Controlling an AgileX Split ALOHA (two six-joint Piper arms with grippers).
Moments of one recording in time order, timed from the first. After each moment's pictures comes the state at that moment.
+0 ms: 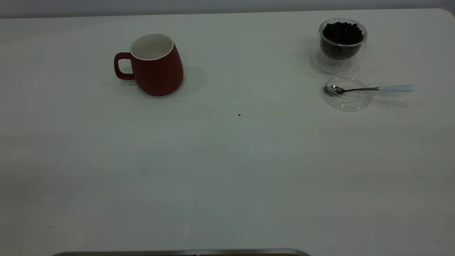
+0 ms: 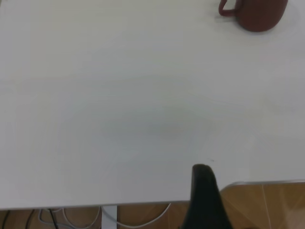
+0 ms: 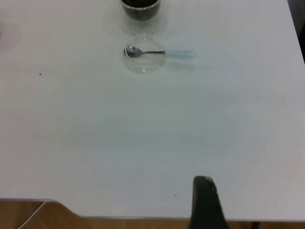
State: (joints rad) left arm -0.02 0.00 -0.50 0.01 1.15 0.01; right arm 0.05 -0.02 -0.51 0.04 1.23 0.05
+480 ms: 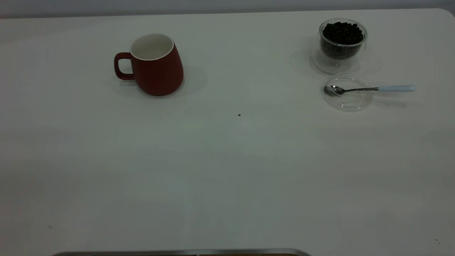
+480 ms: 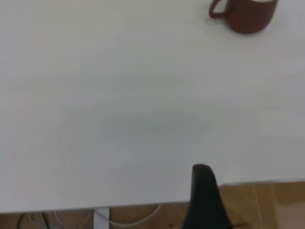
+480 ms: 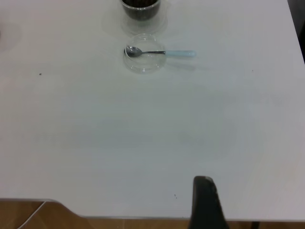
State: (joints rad) left arm -0.03 0.06 -0.51 -0.01 1.13 0.01; right arm 0.05 -0.02 -0.51 0.04 1.23 0.05
